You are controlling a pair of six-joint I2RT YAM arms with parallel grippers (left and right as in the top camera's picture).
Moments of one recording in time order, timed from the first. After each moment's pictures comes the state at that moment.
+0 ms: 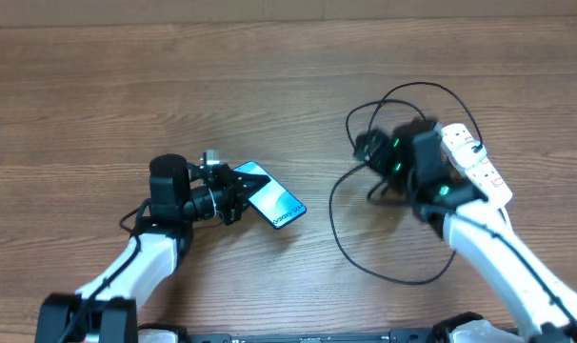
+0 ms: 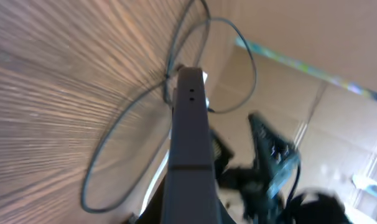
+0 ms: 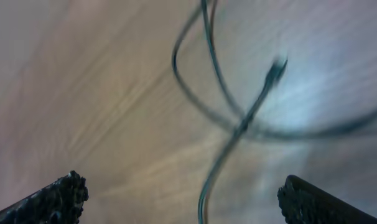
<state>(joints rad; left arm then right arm) -0.11 1.42 0.47 0.39 0.93 -1.42 0.31 1.36 0.87 -0.36 0.04 0.91</state>
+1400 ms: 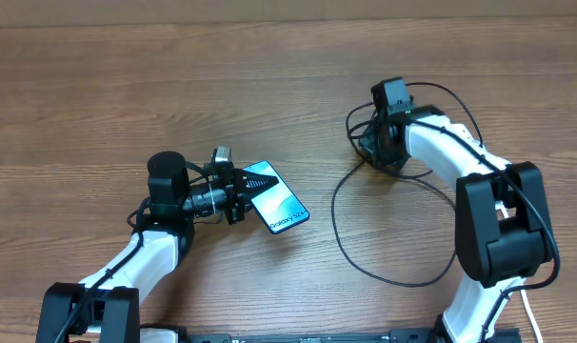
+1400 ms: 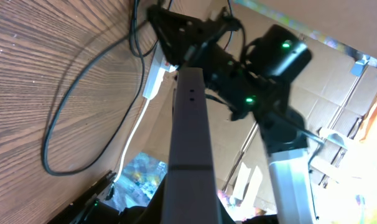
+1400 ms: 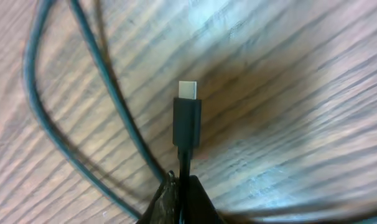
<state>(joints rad) -0.11 1.45 0.47 0.54 1.13 -1.55 0.23 1.97 1.32 -0.65 0.04 0.84</state>
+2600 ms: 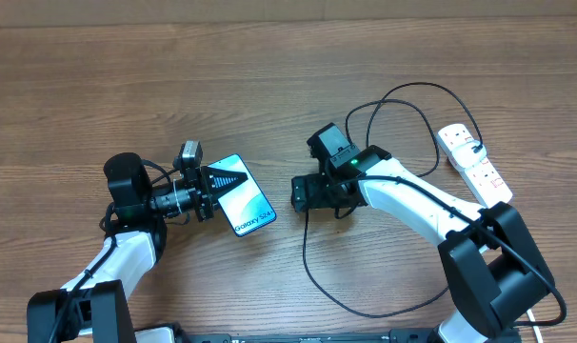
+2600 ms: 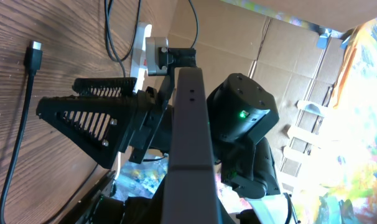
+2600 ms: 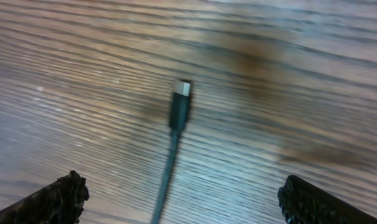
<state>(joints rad) 0.13 1.45 0.47 0.55 1.38 -1.41 0.60 1.80 1.12 -0.63 -0.18 0.47</state>
